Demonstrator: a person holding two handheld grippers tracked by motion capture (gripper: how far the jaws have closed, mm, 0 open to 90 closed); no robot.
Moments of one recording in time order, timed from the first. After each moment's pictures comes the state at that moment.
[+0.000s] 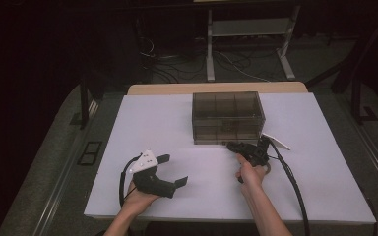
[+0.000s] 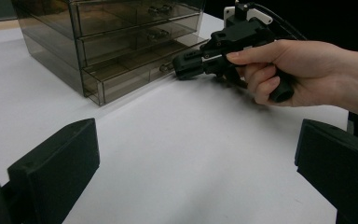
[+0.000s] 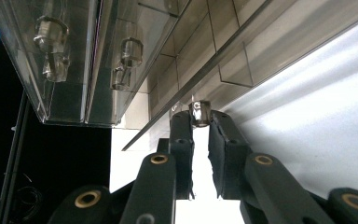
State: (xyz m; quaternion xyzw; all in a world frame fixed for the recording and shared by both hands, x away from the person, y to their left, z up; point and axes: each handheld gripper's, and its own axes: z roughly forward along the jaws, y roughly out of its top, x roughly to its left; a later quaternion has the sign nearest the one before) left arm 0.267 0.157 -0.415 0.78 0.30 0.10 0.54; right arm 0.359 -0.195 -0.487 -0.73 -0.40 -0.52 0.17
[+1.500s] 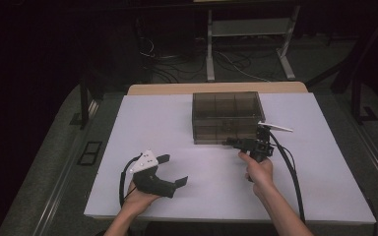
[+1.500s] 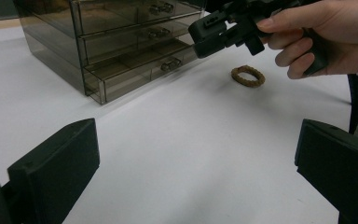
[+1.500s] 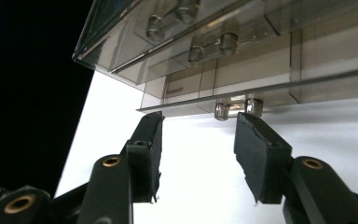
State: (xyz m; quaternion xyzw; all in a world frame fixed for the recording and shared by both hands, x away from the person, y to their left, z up) left arm 0.268 0.157 -0.415 0.78 0.30 0.10 0.54; right arm 0.354 -0.193 -0.428 -0.65 -0.58 -0.48 0.08
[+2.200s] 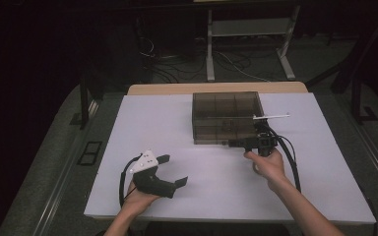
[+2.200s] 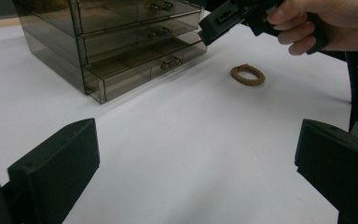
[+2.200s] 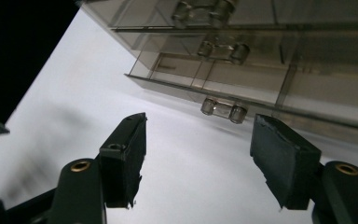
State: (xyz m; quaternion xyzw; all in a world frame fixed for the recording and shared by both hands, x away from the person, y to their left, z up) left arm 0.267 0.157 -0.416 0.78 0.30 0.10 0.54; right arm 0.366 -0.199 -0.403 -0.56 -0.72 -0.41 0.03
